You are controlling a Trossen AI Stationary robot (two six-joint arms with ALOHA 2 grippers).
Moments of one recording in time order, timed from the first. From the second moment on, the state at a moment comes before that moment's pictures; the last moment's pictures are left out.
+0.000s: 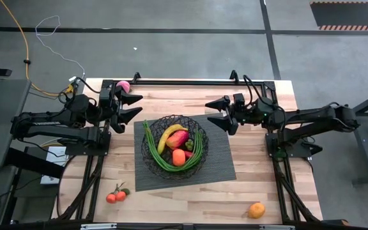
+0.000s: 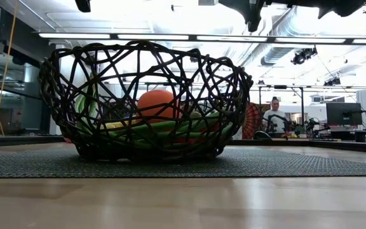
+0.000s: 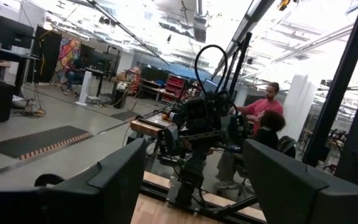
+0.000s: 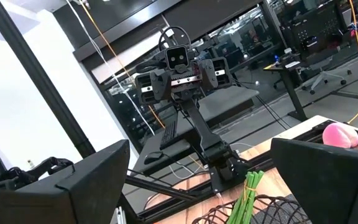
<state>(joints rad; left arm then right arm) 0.19 0.60 0.60 0.23 -0.12 -0.26 -0.08 1.08 0.65 0.63 -0.06 0.50</state>
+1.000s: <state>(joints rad) 0.19 0.60 0.60 0.24 -0.12 -0.26 -0.09 1.07 0.66 0.49 -0.18 0.90</state>
